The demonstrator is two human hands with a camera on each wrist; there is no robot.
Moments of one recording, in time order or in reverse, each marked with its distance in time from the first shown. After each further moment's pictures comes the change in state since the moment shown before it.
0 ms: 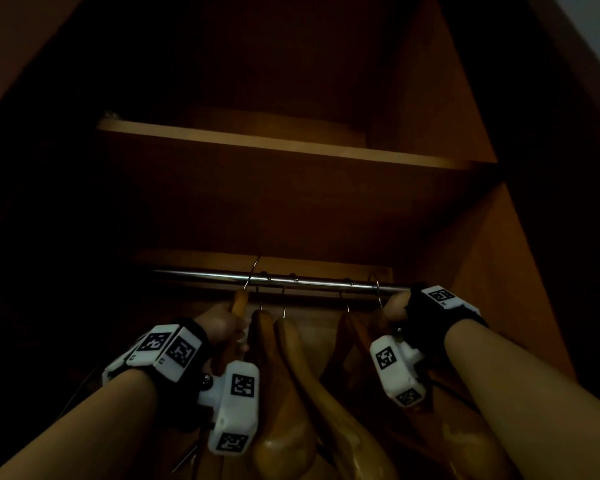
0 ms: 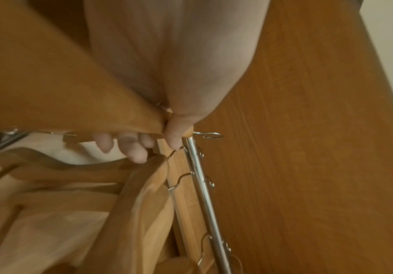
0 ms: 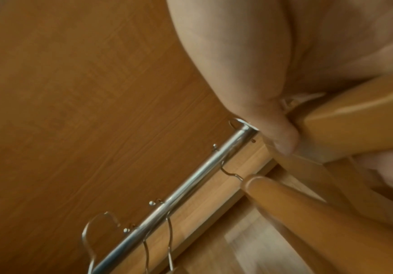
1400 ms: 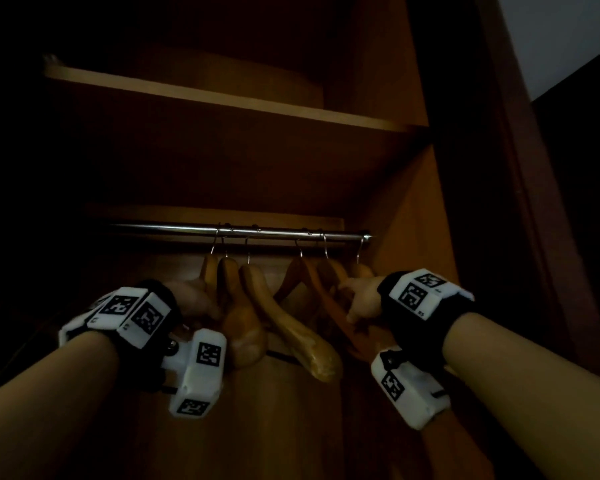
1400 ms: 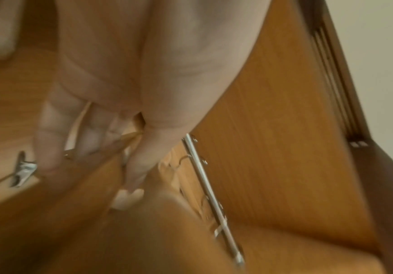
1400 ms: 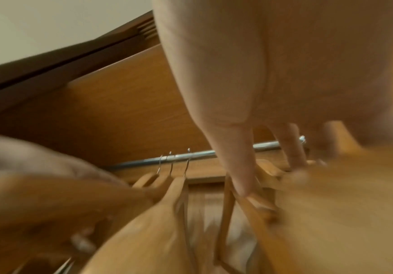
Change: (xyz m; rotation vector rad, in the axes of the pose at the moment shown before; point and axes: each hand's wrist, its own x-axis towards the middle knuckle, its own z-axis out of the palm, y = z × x) left_hand -0.057 -0.017 -0.002 0.508 -0.216 -0.108; right_hand -0.160 -0.015 0.018 -0.478 -0.202 0.052
